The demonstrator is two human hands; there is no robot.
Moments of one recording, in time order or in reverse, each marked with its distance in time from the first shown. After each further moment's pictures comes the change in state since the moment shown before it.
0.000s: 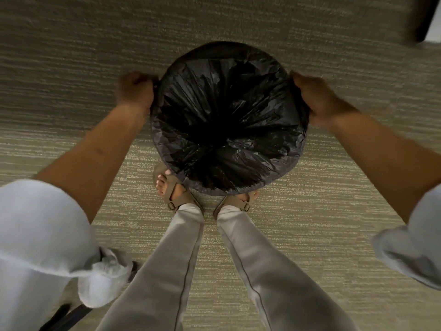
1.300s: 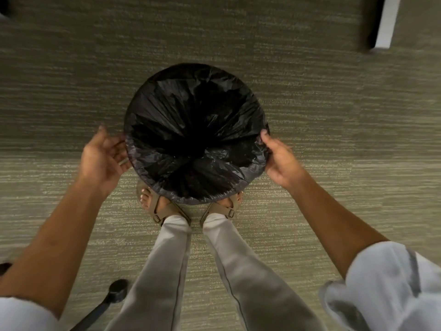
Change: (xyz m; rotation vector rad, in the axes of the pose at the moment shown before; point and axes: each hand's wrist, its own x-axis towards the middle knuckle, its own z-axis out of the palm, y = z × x) left_hand -0.077 -0.047 -0.034 -0.403 -0.243 -0.217; right_hand -0.072 0.095 0.000 0.628 -0.115 0.083
